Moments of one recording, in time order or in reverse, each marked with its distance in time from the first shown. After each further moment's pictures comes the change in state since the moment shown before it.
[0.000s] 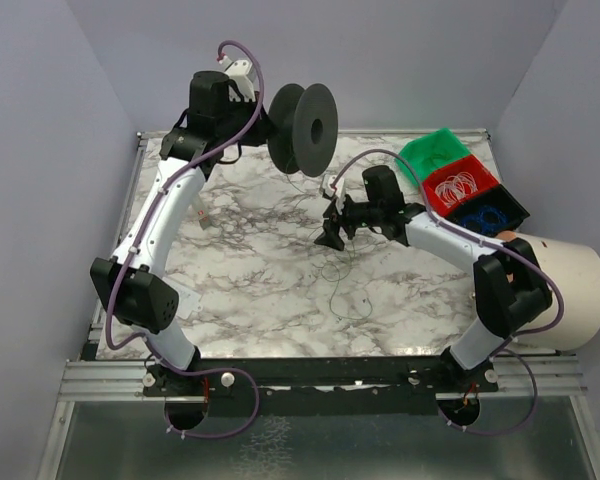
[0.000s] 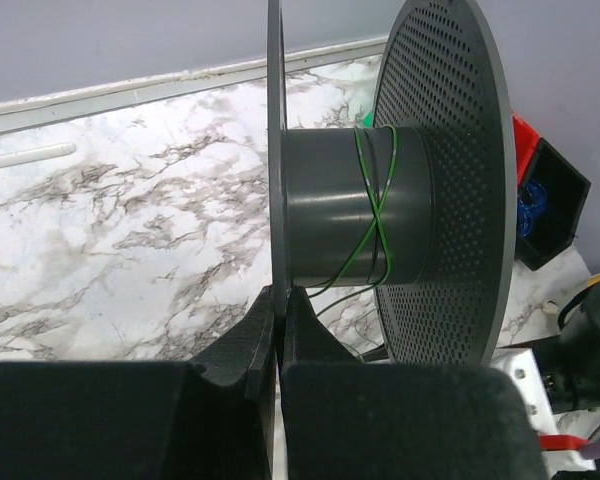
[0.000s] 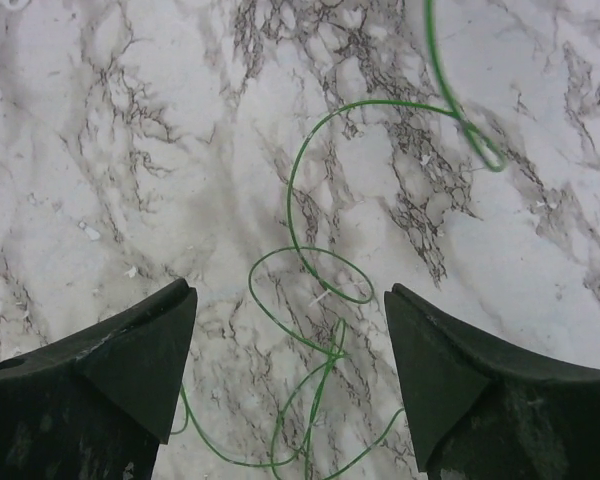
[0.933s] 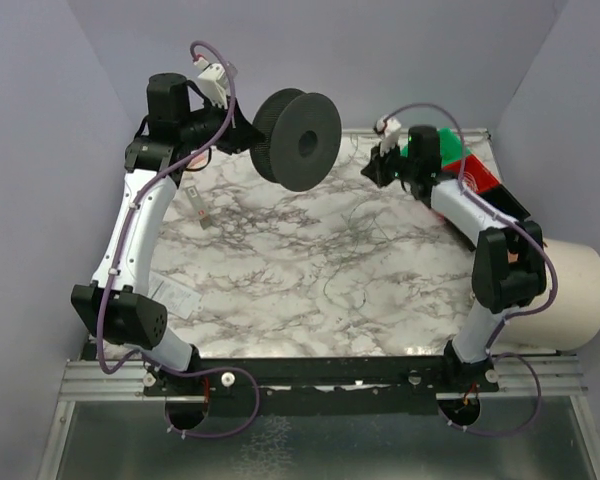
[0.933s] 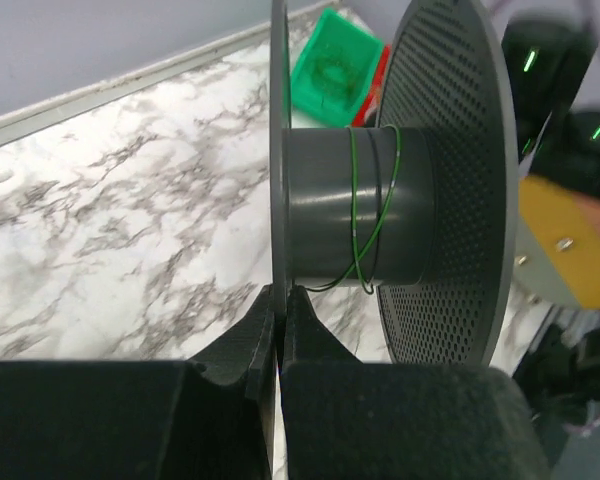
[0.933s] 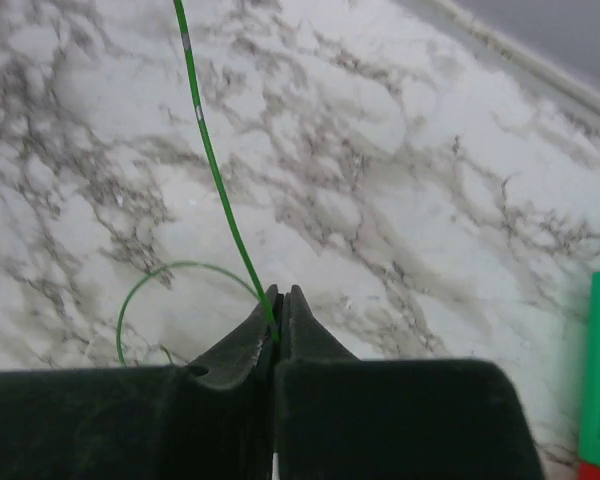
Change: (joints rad) left arm 0.161 -0.116 -0.062 0.007 0.396 0.048; right arm -0.273 0.121 0.110 0.192 0.237 0.223
